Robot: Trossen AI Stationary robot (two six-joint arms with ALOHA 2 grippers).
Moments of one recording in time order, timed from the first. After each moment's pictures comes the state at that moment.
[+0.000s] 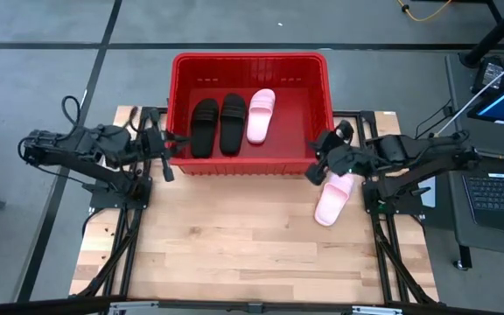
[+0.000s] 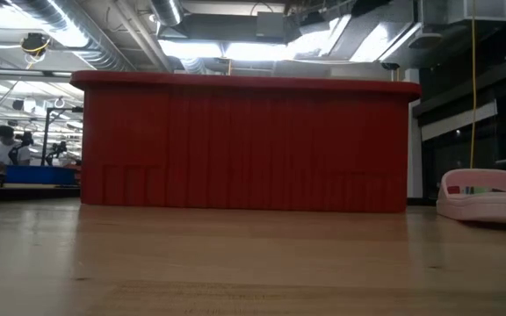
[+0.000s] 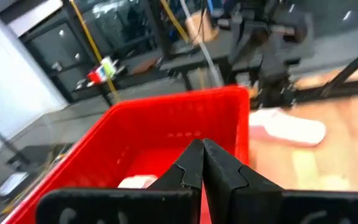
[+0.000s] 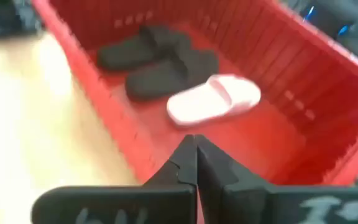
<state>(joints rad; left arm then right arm) -0.18 0.76 1.04 -0.45 -0.56 0.25 0.20 1.22 1.36 -0.95 0.74 0.40</state>
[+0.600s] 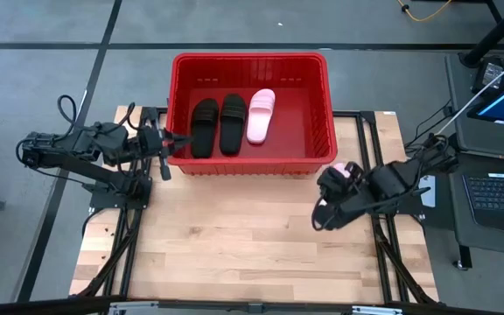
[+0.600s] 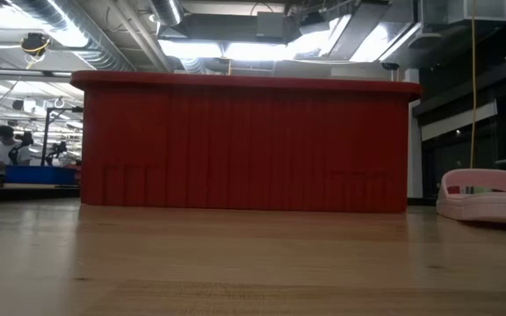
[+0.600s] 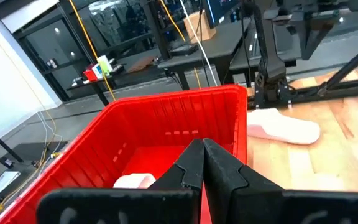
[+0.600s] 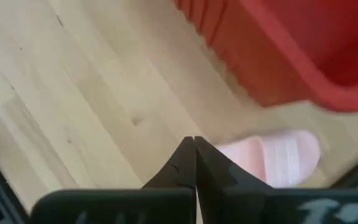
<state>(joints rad) -0.13 0.73 1.03 -0.47 -0.50 0.23 0.51 1.51 1.73 -1.57 0.42 1.09</state>
